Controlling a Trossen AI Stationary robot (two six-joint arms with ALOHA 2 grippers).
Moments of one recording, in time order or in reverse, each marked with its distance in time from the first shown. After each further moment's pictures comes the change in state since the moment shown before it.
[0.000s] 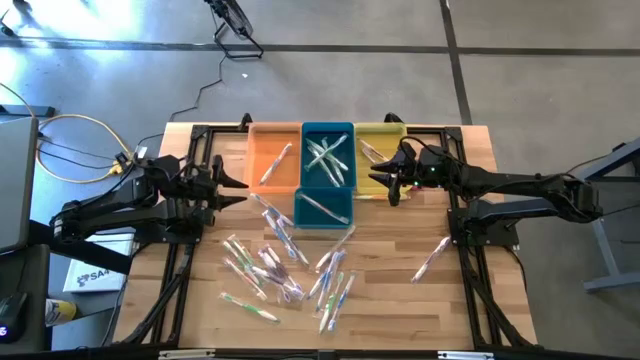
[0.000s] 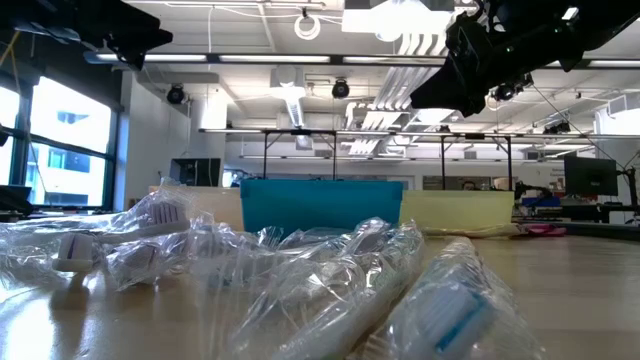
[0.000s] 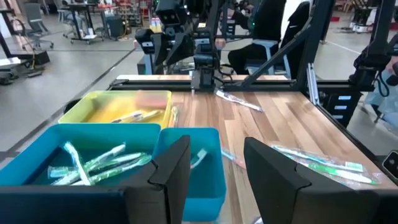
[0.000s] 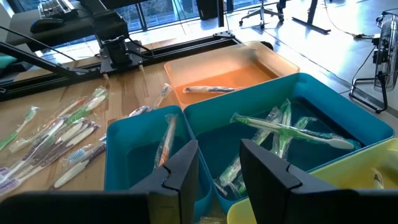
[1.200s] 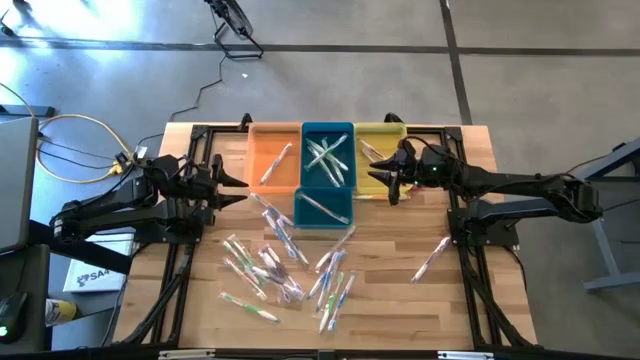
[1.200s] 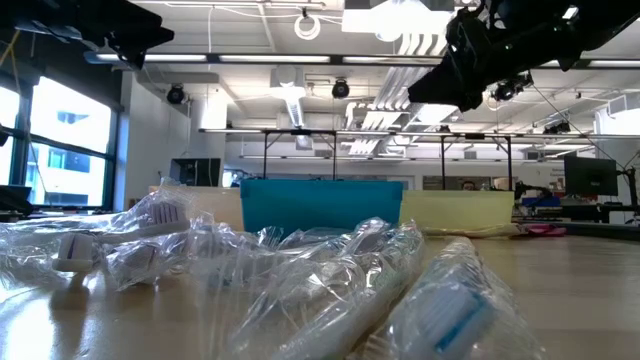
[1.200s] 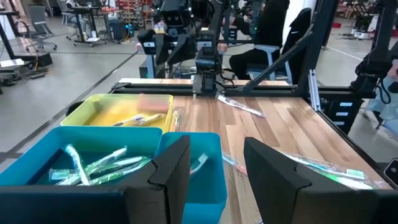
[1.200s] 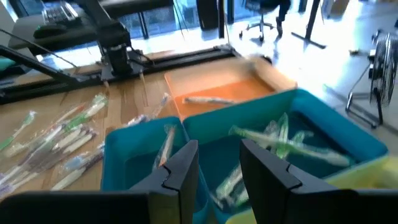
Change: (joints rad) left arm 0.000 0.000 0.000 0.021 -0.008 -0.018; right arm 0.000 0.000 0.000 0.057 0.002 -0.036
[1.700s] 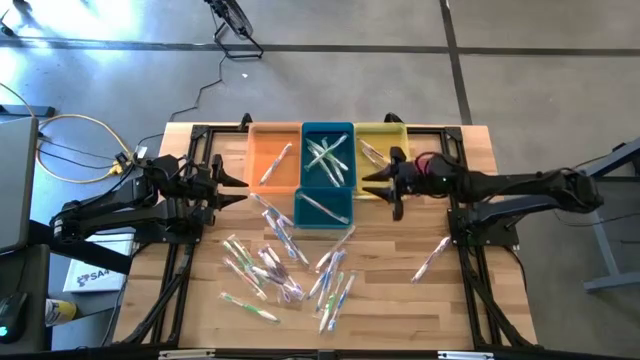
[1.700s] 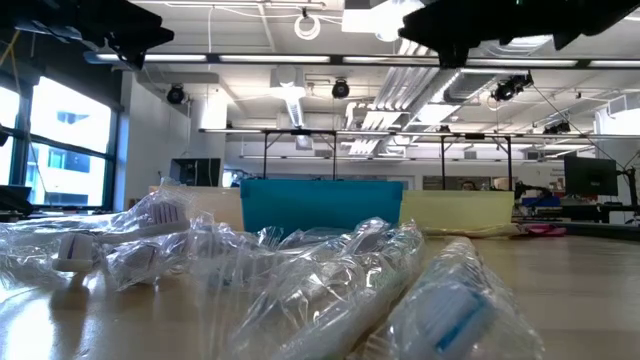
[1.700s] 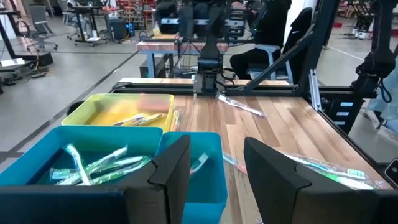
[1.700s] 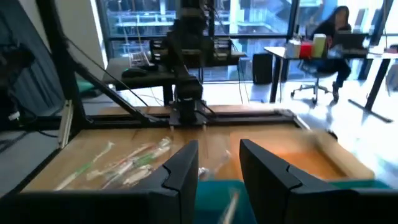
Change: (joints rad) left arm 0.000 0.000 0.001 -0.002 -0.003 0.000; right arm 0.210 0.000 0.055 0.154 -0.035 -0.083
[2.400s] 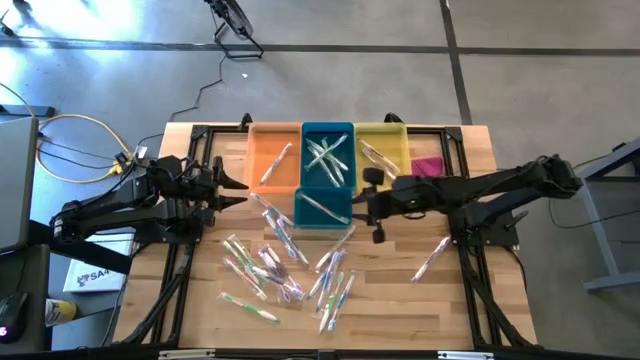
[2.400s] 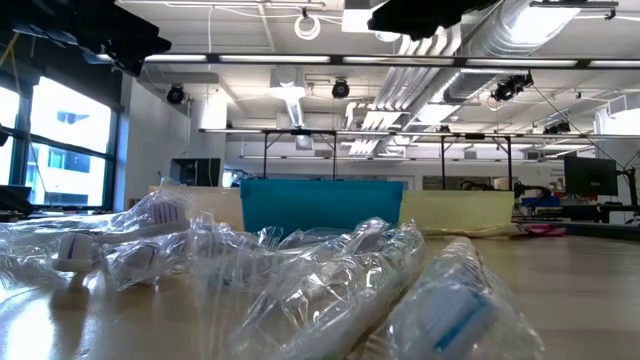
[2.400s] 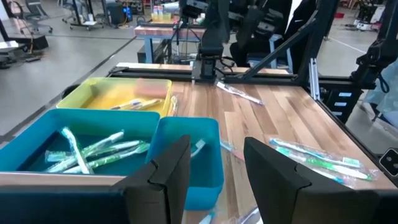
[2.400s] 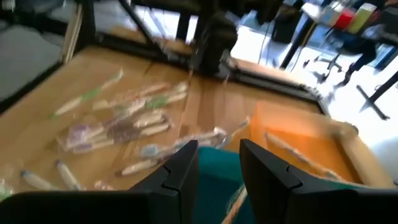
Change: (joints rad) left arm 0.000 0.000 0.000 -0.056 0.002 -0.011; right arm 0.229 0.274 0.307 -0.343 0.193 -0.199
